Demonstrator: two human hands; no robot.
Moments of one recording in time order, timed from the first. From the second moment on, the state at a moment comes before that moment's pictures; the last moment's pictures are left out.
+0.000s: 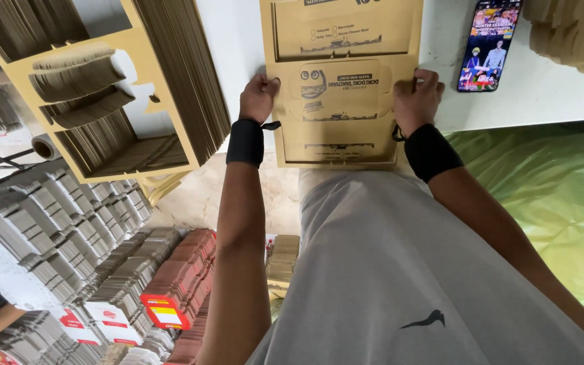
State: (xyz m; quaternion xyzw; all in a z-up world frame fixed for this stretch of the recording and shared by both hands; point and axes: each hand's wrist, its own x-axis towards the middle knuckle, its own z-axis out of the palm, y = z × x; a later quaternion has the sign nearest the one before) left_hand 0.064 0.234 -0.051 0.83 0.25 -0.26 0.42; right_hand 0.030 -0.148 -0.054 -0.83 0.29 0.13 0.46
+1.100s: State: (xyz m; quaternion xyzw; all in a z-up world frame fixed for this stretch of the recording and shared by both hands) left_hand 0.091 0.221 0.001 0.85 0.17 -0.33 0.37; right_hand 0.100 0.040 0.025 -0.74 0.19 0.42 0.48
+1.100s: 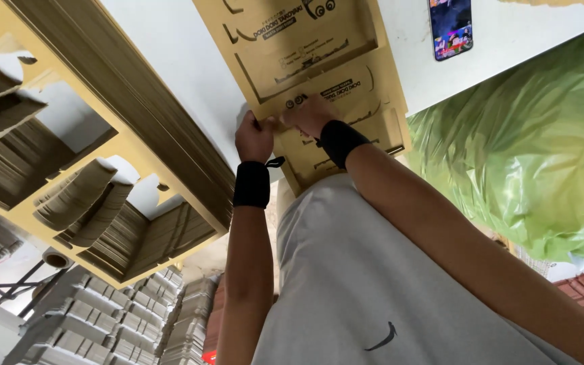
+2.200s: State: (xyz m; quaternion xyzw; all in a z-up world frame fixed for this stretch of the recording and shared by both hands) left_hand 0.077 0.223 0.032 0.82 0.14 -0.36 0.41; right_hand 0.086 0.039 -0.011 -0.71 0.24 0.45 0.49
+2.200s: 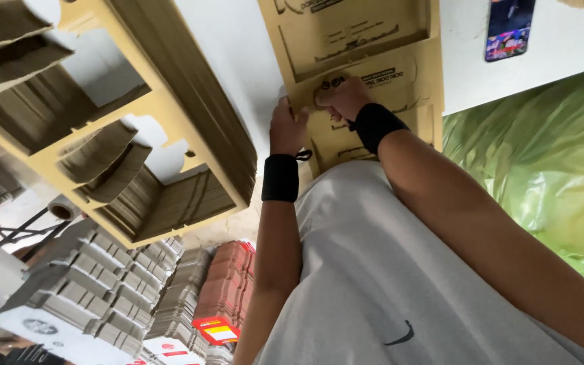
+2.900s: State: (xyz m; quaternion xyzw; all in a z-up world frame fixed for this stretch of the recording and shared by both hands) left_hand 0.050 0.241 -0.006 0.82 0.15 -0.43 0.35; right_hand 0.077 0.051 0.064 -0.71 0.23 0.50 0.45
